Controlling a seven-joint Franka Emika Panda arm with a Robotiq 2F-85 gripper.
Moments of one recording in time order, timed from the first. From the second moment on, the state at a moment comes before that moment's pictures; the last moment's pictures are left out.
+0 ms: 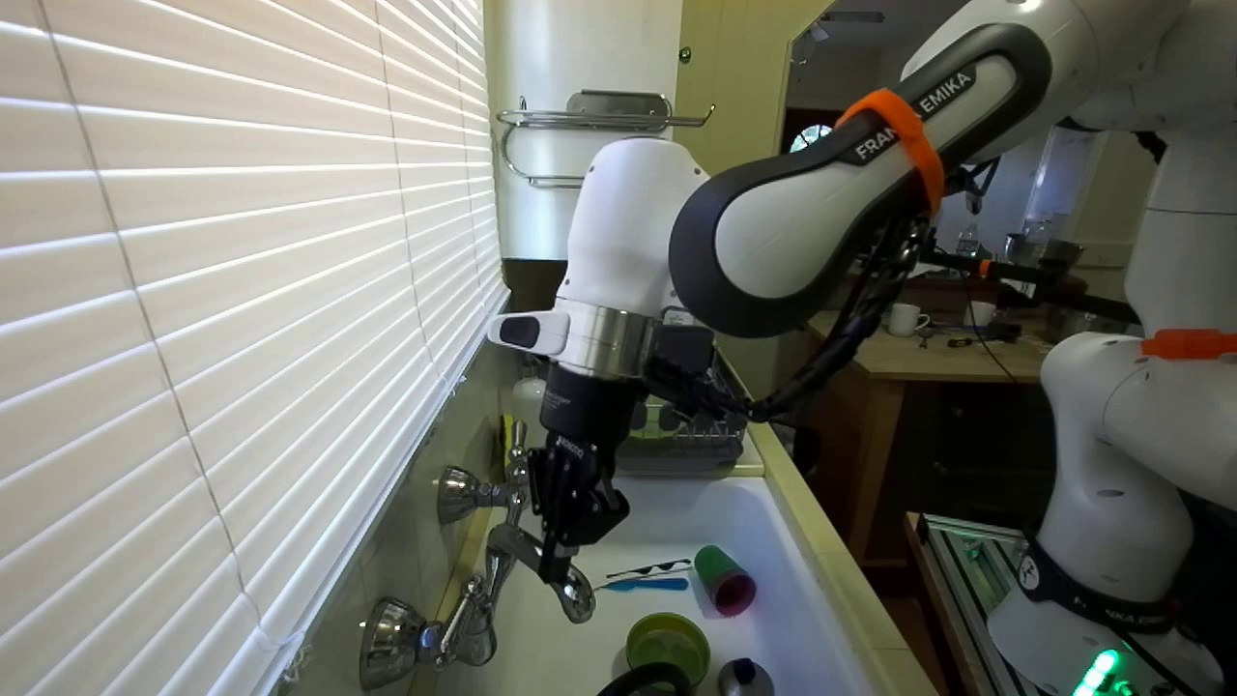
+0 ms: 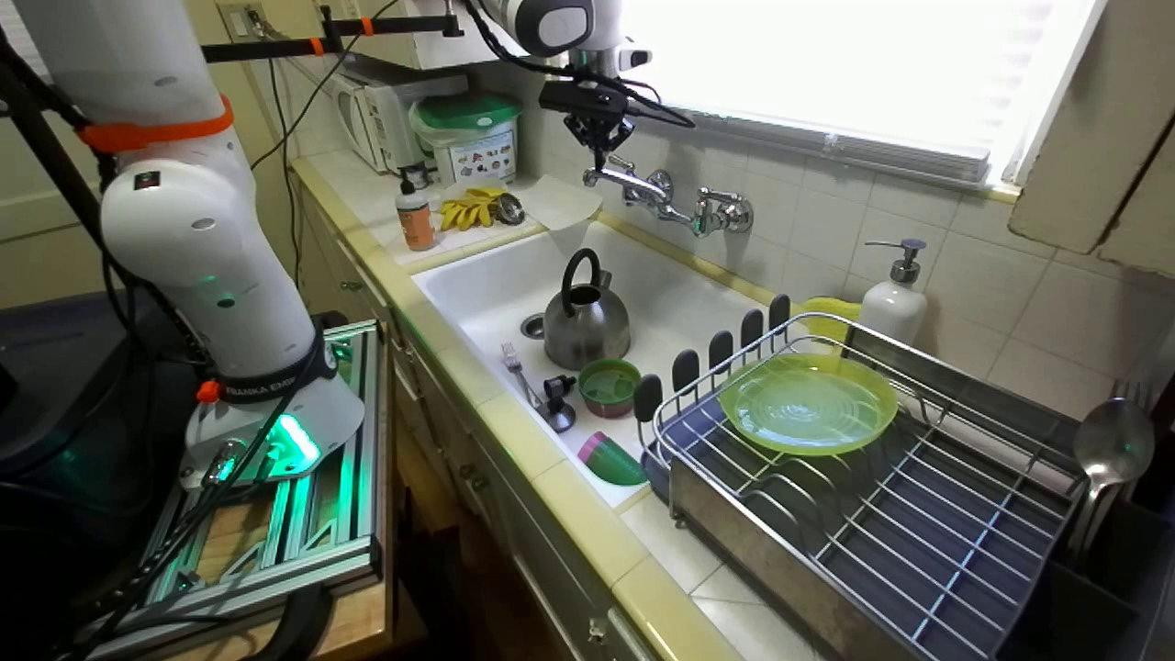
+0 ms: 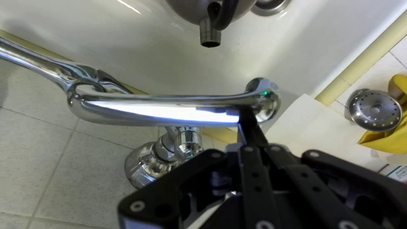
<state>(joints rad) 0.17 0.07 0.22 -2.15 0.33 2.43 -0.71</state>
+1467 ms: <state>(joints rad) 0.18 0.09 0.24 -2.19 0.34 2.57 -0.77</state>
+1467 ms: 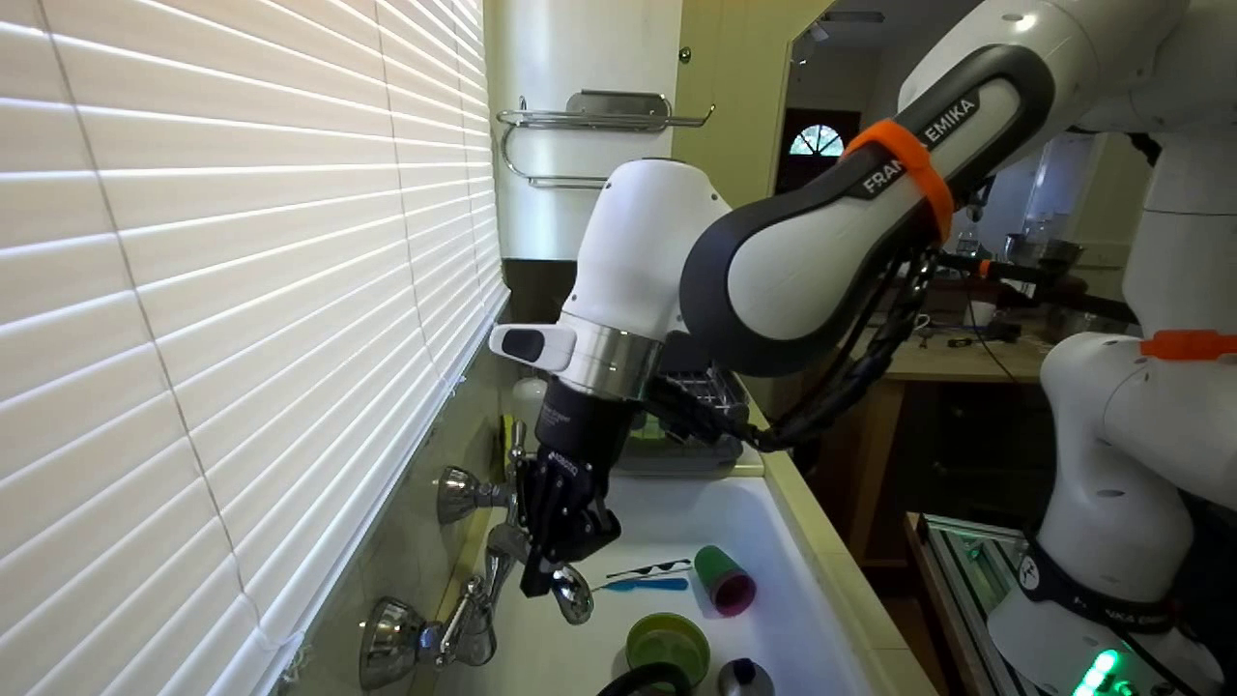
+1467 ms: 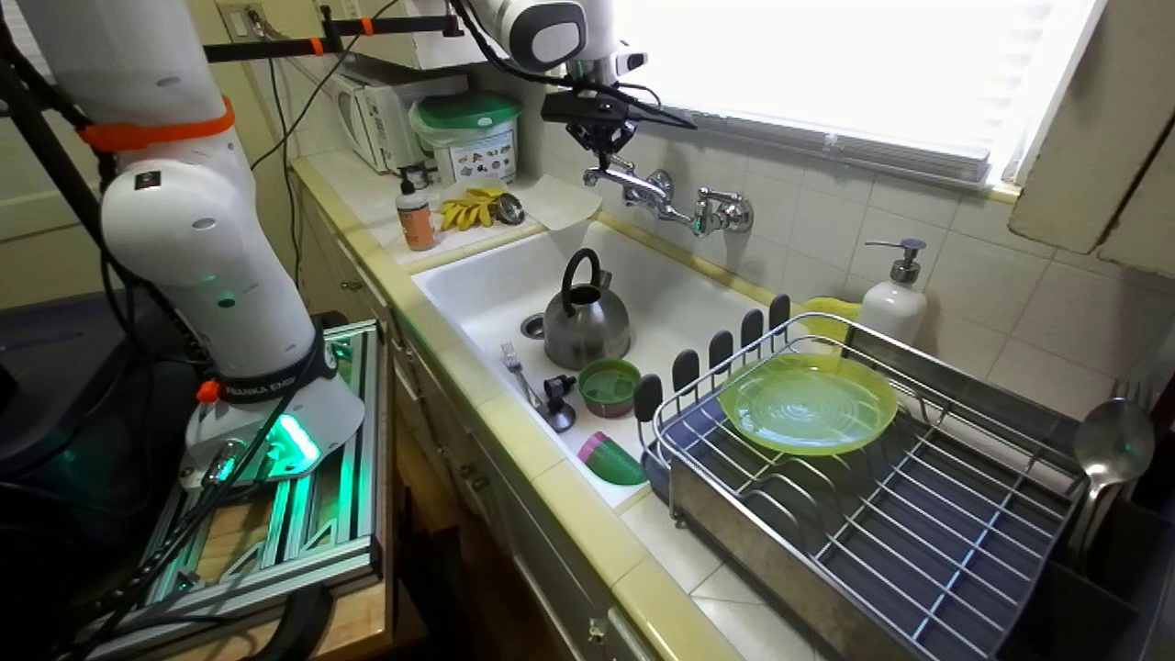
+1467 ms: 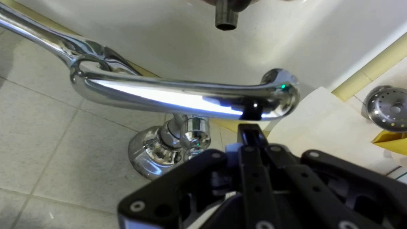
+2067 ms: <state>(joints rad) 0.17 0.11 0.25 -2.18 0.33 2.54 -0.78</state>
